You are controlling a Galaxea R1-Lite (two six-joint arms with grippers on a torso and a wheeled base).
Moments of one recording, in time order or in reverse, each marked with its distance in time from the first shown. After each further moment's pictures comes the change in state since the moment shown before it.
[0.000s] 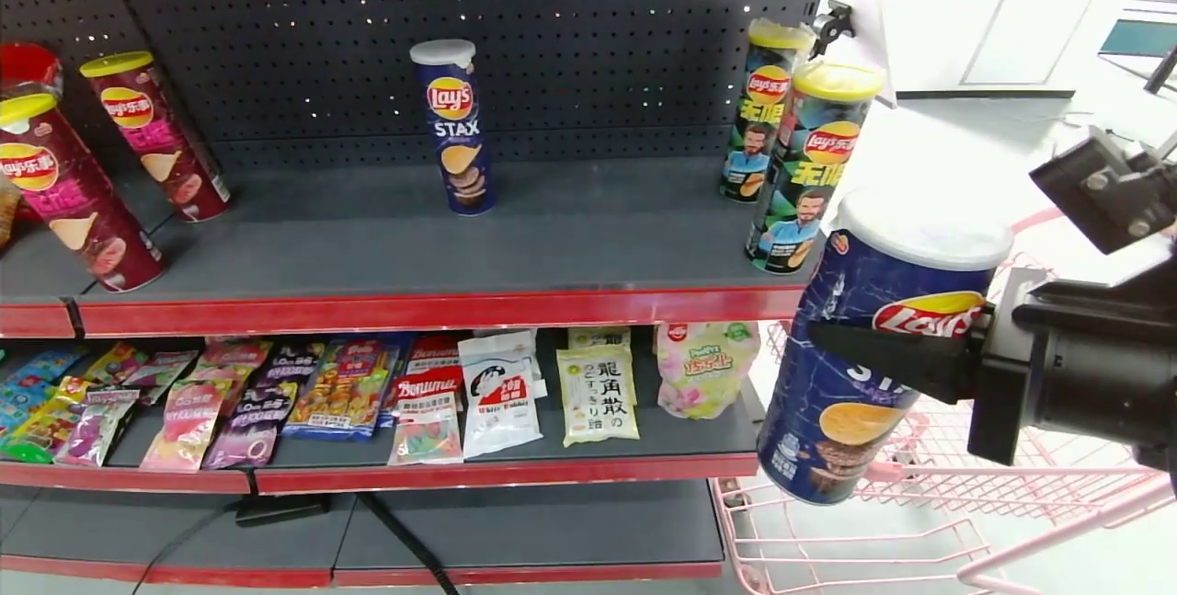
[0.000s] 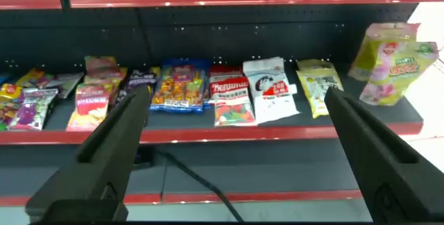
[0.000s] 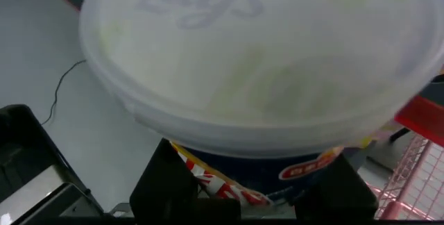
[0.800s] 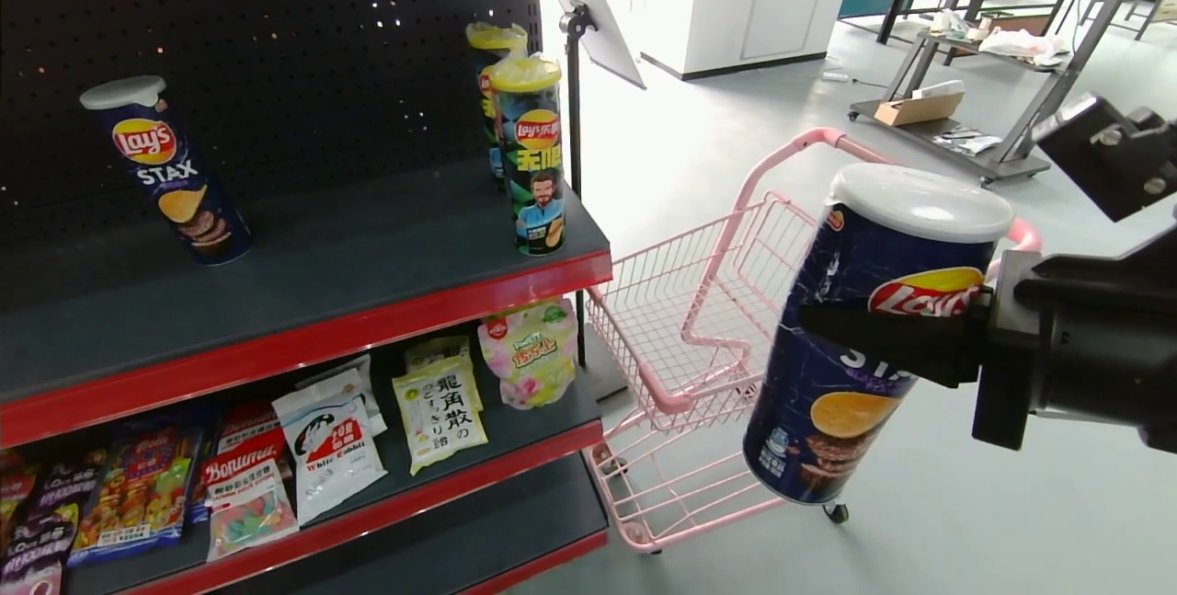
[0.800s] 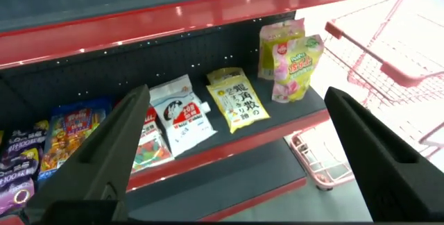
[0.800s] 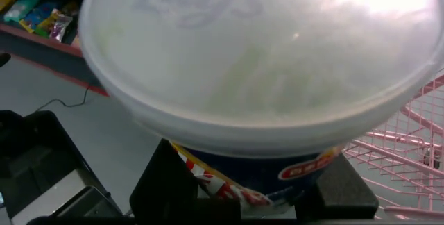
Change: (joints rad) left arm -0.002 0.000 0.000 0.001 0.000 0.000; right arm 0.011 0.013 -0.074 0.067 0.017 0.043
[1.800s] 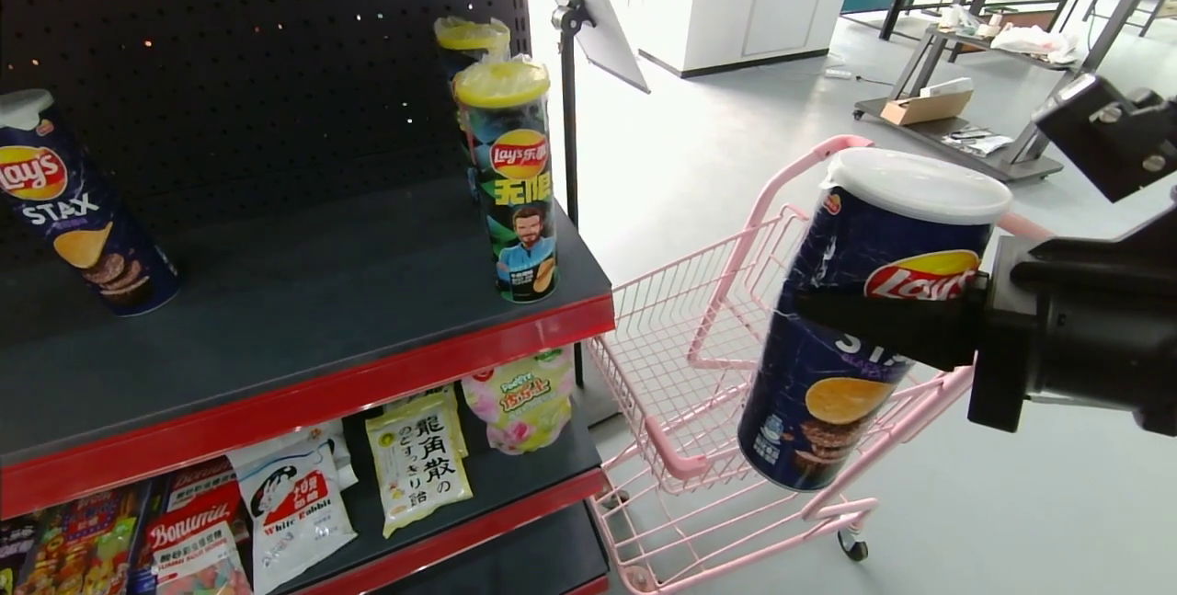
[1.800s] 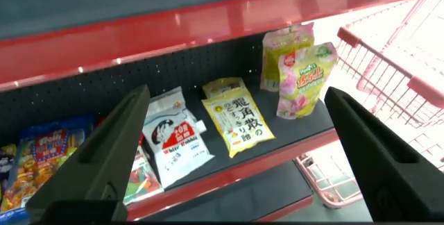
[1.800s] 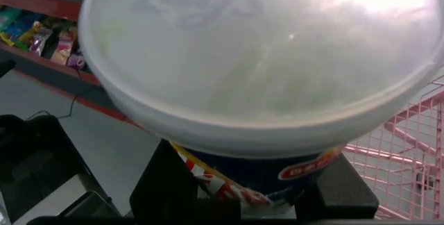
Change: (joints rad) left arm 0.000 0.000 0.000 -0.001 0.000 0.000; right arm 0.005 0.008 -0.030 0.000 0.011 0.000
